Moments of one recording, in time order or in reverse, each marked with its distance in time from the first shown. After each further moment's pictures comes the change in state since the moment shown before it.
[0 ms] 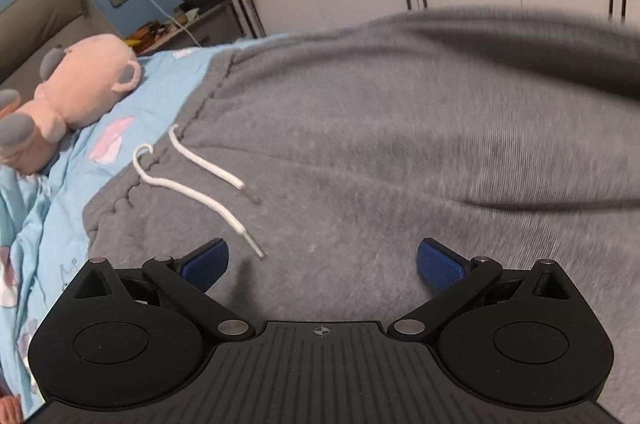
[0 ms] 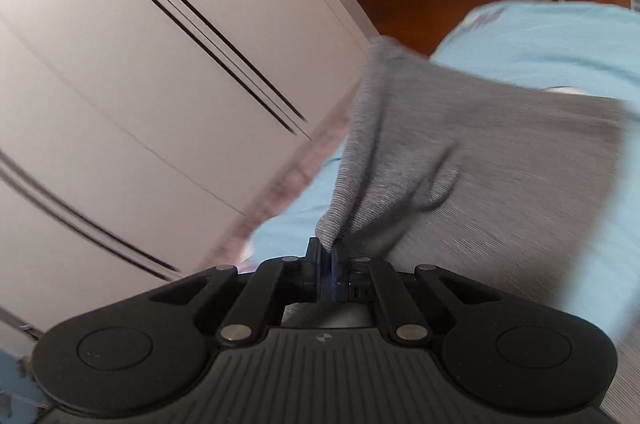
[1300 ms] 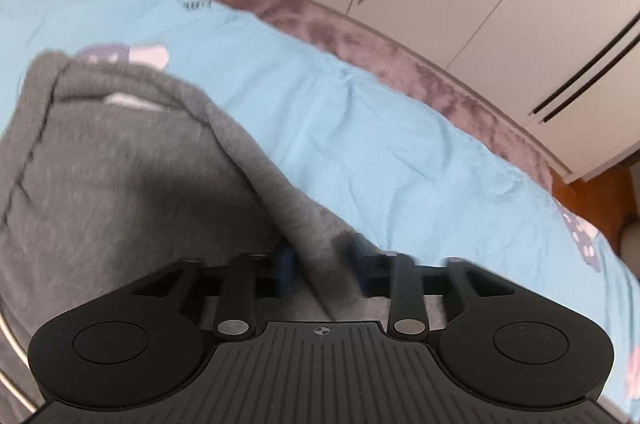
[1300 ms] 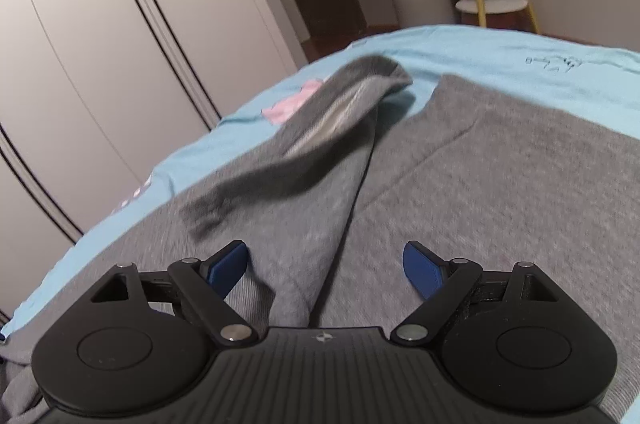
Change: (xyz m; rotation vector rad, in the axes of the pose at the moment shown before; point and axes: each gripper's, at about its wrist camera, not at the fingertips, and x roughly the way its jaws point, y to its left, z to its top) left arm 0.166 0.014 0.200 -0.231 0.338 -0.467; right arm -0.075 -0.099 -0.106 -0.168 -0.151 -0.252
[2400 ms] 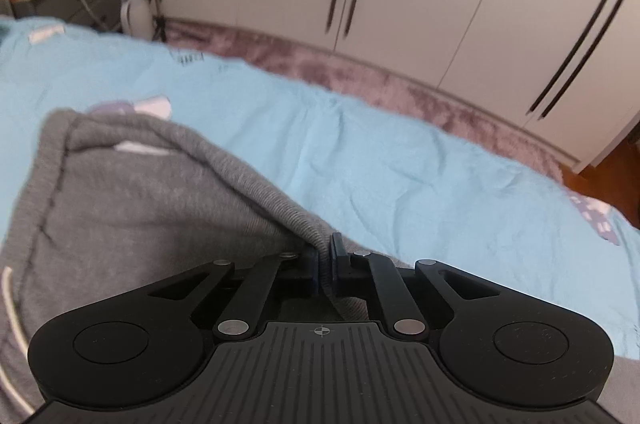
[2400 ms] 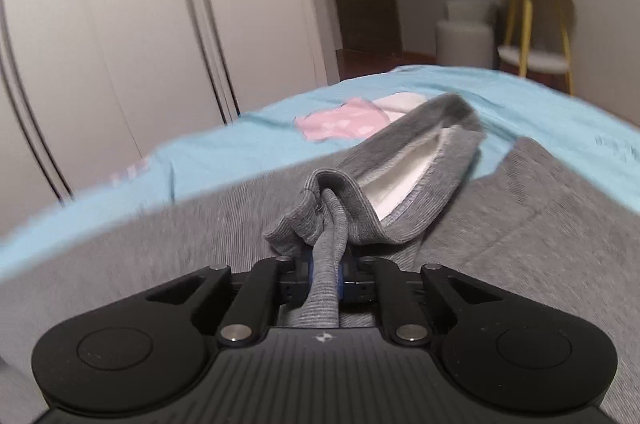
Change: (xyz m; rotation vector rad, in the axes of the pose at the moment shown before) left arm -0.022 -0.006 -0.017 0.141 -0.137 0.033; right arm 0.050 0.007 0.037 -0.107 -0.029 0.046
